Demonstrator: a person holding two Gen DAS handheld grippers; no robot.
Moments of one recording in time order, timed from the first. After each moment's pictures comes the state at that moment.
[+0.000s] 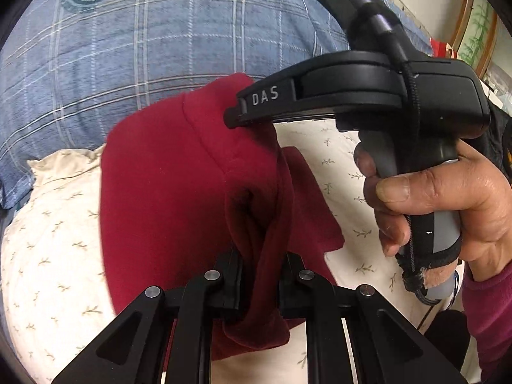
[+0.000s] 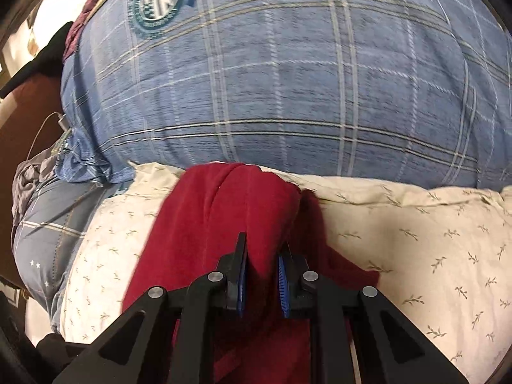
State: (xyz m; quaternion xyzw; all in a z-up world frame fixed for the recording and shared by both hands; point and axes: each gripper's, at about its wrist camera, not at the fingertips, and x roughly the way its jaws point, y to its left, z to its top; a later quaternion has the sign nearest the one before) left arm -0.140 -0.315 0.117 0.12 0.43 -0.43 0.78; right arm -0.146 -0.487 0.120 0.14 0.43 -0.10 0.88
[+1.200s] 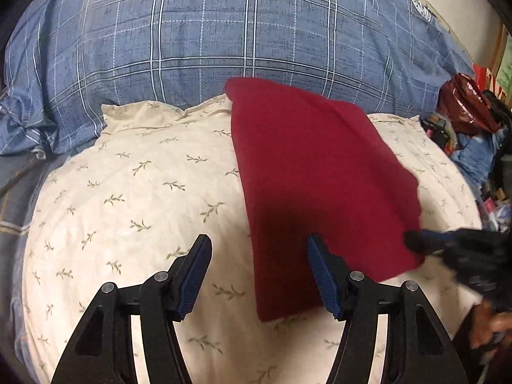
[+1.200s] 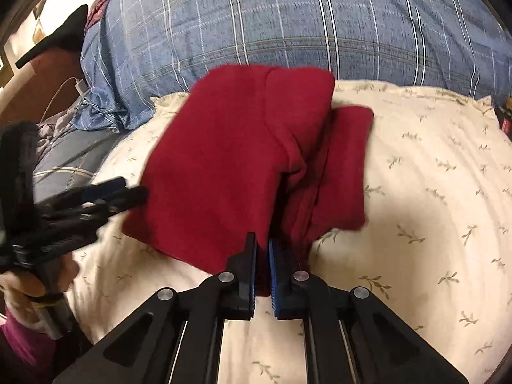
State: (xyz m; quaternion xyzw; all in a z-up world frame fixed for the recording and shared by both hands) left arm -0.119 -0.223 0.090 0.10 0.42 -0.34 0.84; right arm -0.280 -0.409 0.076 0.16 0.44 -0.10 0.88
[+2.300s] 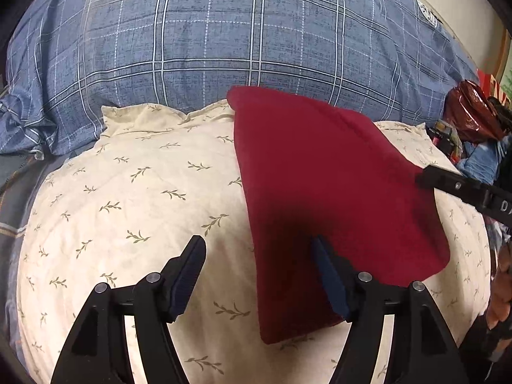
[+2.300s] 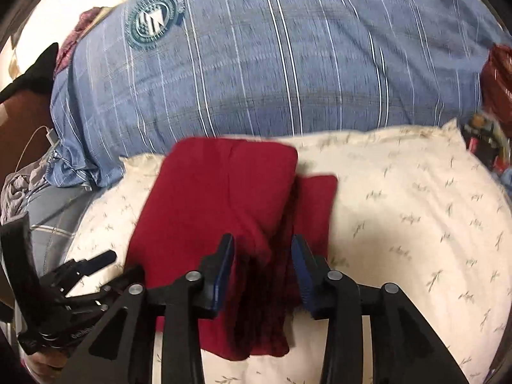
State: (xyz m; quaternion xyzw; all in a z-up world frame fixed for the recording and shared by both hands) left arm -0.108 -0.223 0.079 0.08 0.42 -0.34 0.84; right arm -0.258 -0.425 0.109 0.15 0.37 -0.20 0.89
